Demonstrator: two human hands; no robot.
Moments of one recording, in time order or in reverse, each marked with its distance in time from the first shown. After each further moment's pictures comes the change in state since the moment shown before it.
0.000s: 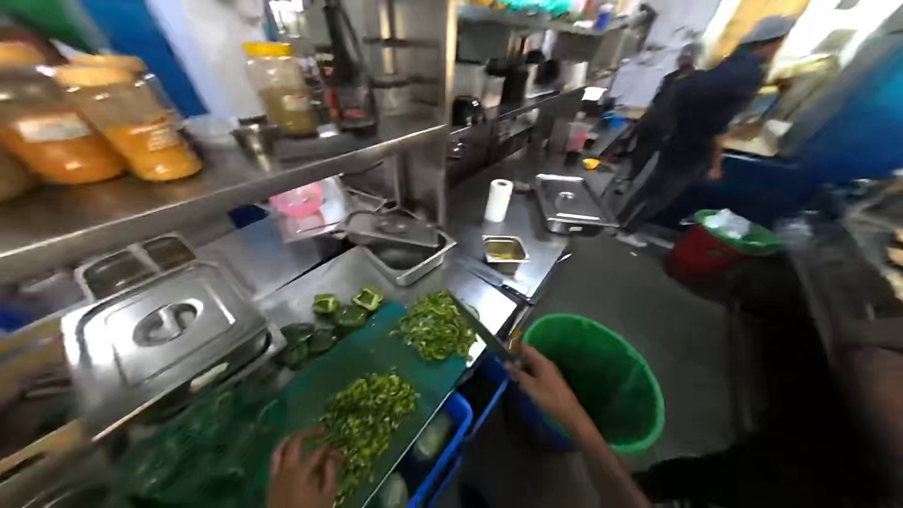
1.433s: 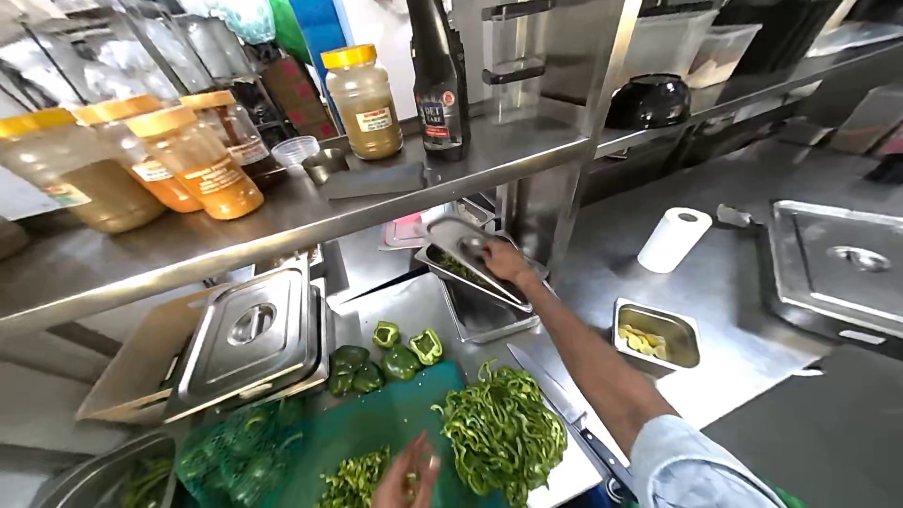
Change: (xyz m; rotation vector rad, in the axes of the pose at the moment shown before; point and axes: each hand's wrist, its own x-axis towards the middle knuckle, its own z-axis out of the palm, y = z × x) left_hand 0.147 0.174 0.089 -0.516 0.071 -0.591; right_hand 0.526 -0.177 0.089 -0.375 -0.262 -0.549
